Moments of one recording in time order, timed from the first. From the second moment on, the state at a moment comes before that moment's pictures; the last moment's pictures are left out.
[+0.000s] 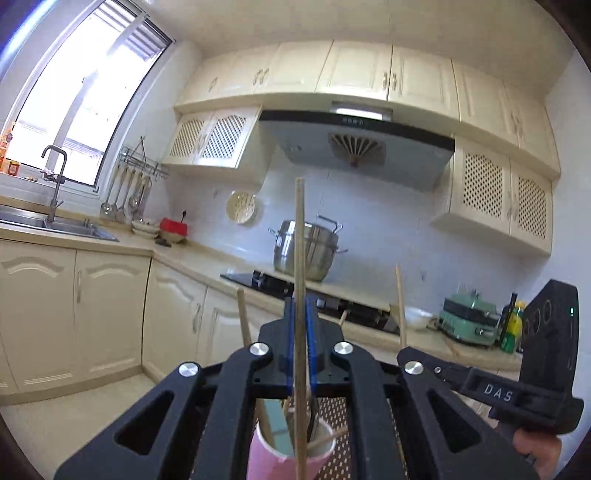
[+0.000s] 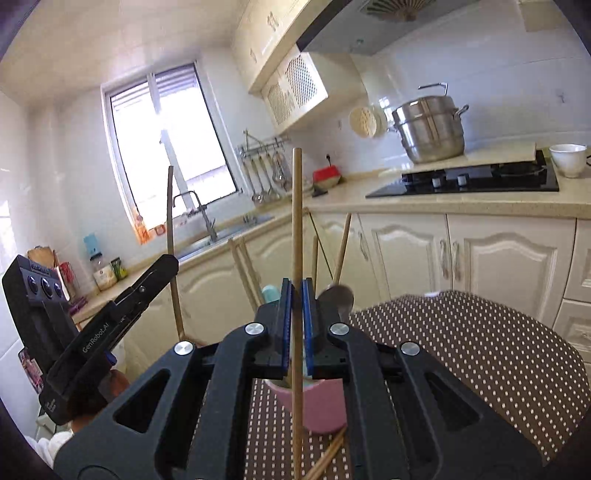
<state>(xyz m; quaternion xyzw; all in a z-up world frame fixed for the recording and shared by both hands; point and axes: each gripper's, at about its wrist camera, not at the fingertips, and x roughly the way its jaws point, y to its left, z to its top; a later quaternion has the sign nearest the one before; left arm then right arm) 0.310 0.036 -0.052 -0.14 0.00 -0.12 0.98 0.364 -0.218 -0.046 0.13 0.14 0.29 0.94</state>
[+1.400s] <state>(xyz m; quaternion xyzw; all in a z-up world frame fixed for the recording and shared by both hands) 0.344 0.028 -0.096 -0.12 0.03 -0.11 0.99 0.392 -0.195 -0.064 0.13 0.10 0.29 0.94</state>
